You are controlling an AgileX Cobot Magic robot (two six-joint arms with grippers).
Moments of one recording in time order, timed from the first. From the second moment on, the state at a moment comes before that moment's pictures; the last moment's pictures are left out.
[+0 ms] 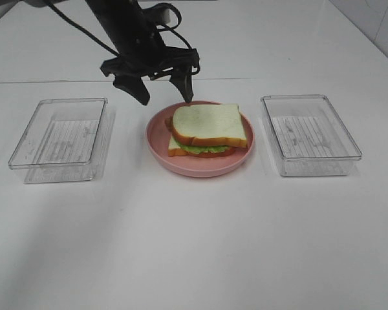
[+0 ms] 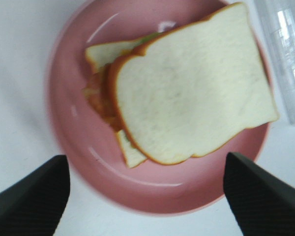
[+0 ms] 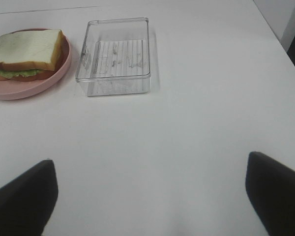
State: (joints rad) left arm -0.44 2.37 -2.19 -0.26 1.16 -0.10; right arm 0.02 0.00 -0.46 0.00 1.11 0.04
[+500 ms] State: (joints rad) left arm -0.36 2.30 -2.29 -0.07 1.21 -0.12; right arm 0.02 0.00 -0.46 0.00 1.11 0.04
